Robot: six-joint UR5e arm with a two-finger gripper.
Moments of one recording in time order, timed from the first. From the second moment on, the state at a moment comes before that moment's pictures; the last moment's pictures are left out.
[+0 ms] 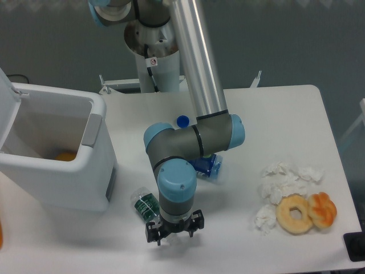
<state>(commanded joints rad) 2.31 -2.29 -1.40 -0.85 1.50 0.02</state>
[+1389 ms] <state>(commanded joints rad) 2.30 -2.29 -1.41 -0.85 1.52 0.02</state>
